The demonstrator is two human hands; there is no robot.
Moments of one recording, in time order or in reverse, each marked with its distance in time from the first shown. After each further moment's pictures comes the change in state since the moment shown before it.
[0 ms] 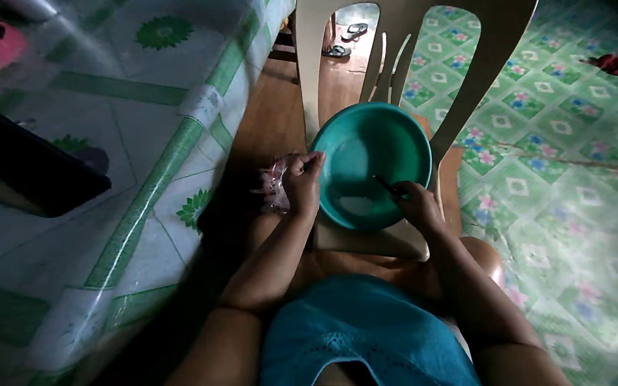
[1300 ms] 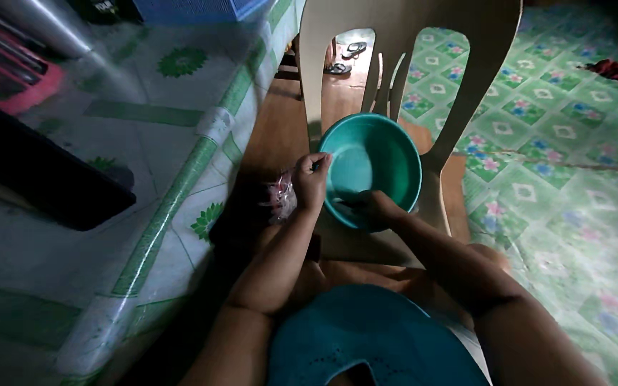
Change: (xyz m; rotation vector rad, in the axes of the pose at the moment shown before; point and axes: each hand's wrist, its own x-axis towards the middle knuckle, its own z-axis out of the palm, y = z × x) left_hand 0.031 -0.008 0.008 0.276 -0.088 0.118; right_hand 0.057 -0.040 0.060 -0.063 -0.449 -0.179
